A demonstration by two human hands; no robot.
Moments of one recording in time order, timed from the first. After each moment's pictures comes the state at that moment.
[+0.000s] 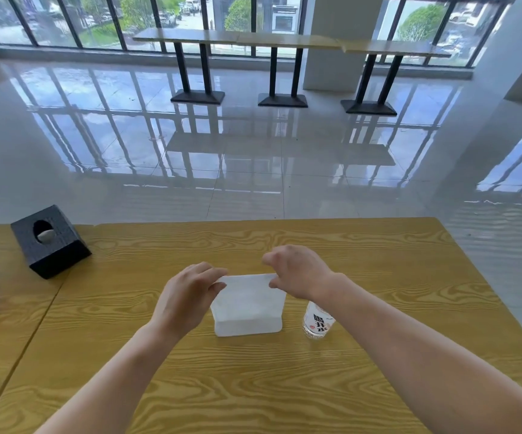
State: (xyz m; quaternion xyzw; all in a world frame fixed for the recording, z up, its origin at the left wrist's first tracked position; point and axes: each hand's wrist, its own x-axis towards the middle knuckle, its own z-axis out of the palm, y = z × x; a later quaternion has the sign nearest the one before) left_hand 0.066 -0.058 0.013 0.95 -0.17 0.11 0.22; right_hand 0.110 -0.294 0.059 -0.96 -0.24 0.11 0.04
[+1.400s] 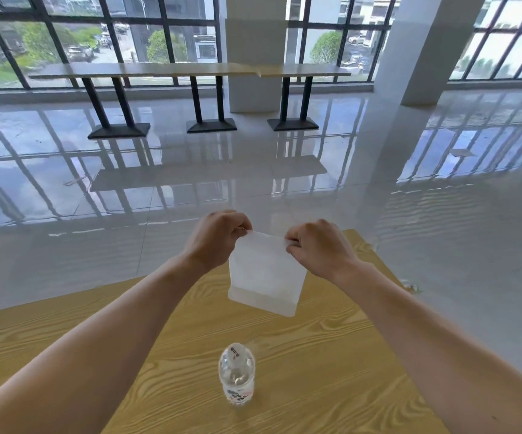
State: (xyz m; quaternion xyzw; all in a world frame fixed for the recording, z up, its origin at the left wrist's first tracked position) left_hand 0.249 -0.305 0.104 0.89 -0.33 0.12 0.29; right_hand 0.163 -0.510 0.124 -0.99 -0.03 -0.09 0.14
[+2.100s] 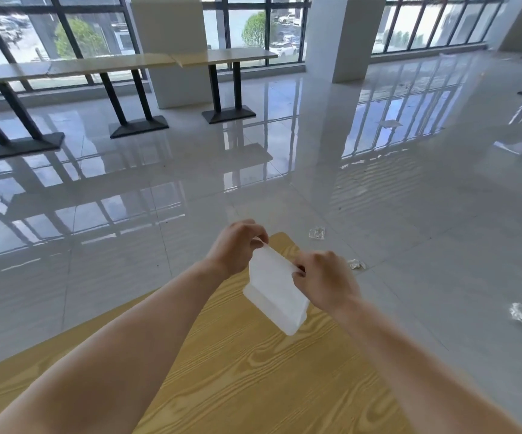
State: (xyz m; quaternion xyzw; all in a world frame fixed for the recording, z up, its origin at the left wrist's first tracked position) left_hand 0.302 -0.572 0.052 0.86 -0.41 -0.02 0.29; right_hand 0.145 -0.707 0.063 -0.98 0.16 -0.08 0.14
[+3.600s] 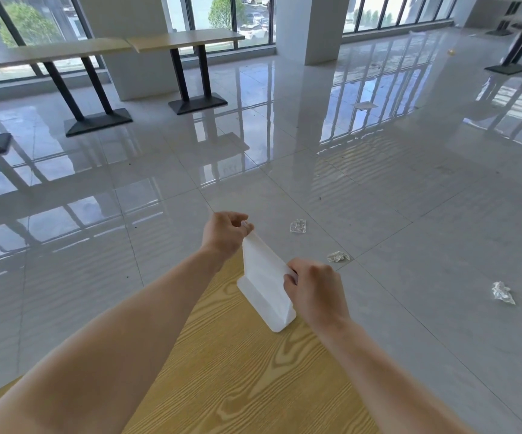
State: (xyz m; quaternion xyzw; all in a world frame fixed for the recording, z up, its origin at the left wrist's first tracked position) left_hand 0.376 -0.686 0.003 0.84 -0.16 -0.15 0.51; right_hand 0.185 -0.775 -0.002 -0.94 0.23 -0.18 0.18
